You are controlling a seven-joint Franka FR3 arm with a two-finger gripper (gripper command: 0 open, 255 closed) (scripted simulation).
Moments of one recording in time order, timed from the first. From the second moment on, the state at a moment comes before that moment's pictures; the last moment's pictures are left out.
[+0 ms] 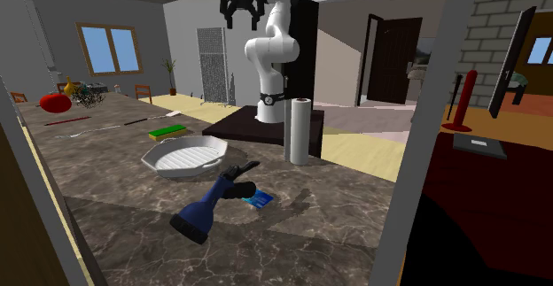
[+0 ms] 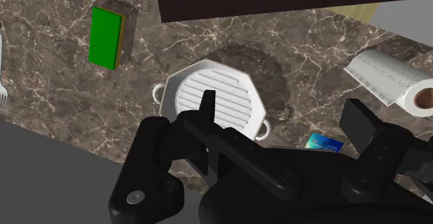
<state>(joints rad) 0.02 -0.82 -0.01 -2.45 -0.09 1.58 0.16</state>
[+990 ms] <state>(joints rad) 0.03 -0.30 0.06 -2.29 -0.08 1.88 0.28</state>
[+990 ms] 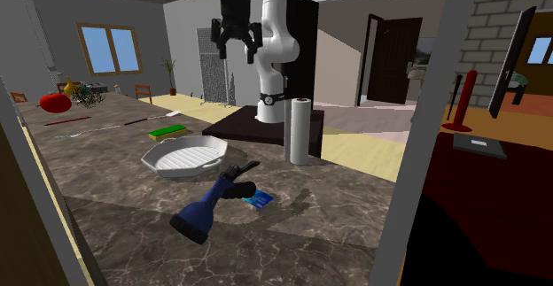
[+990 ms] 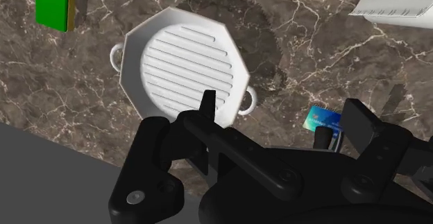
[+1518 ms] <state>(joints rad) 0.03 0.04 0.08 -2.08 -0.11 1.96 0.35</state>
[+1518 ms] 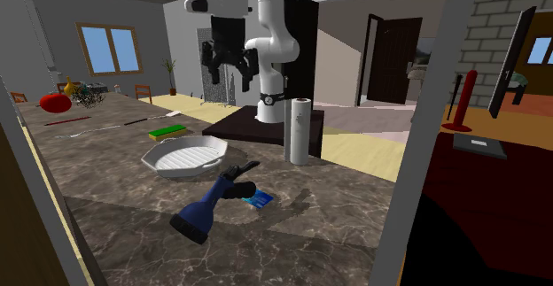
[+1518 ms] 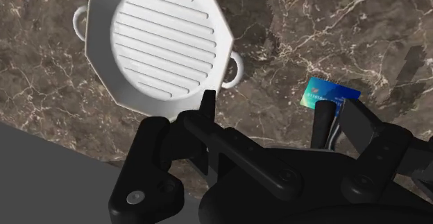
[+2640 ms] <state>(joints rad) 0.09 0.80 0.07 -1.28 -0.16 1.83 0.44</state>
